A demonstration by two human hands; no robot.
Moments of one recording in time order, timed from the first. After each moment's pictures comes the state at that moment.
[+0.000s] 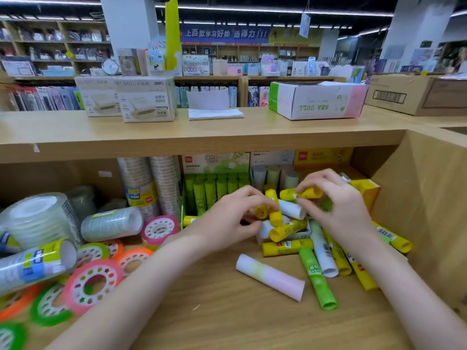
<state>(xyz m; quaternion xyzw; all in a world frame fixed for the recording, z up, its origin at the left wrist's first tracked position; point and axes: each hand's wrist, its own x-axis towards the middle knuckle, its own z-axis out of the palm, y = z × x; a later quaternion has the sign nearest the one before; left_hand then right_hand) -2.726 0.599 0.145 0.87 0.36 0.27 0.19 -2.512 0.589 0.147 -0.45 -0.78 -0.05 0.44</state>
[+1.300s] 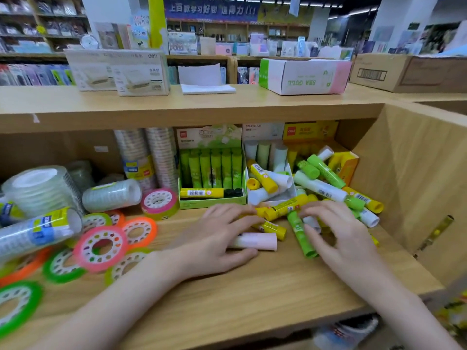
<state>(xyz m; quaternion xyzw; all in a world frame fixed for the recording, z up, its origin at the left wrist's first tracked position) -2.752 0.548 0.096 0.93 0.32 0.19 0.02 -2.512 0.502 0.104 -0.50 -0.77 -0.03 0.40</state>
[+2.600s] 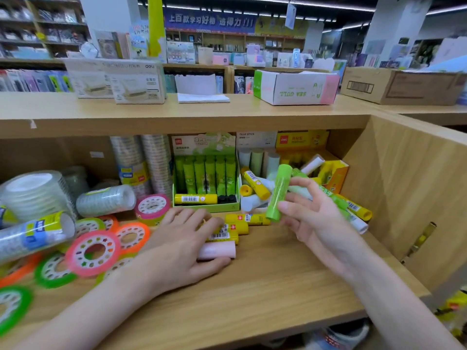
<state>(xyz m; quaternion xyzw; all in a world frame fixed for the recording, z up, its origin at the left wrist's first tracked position) -2.778 0.529 0.103 0.88 0.42 0.16 -0.15 -2.540 0.510 0.146 -0.34 -0.49 0.57 0.57</state>
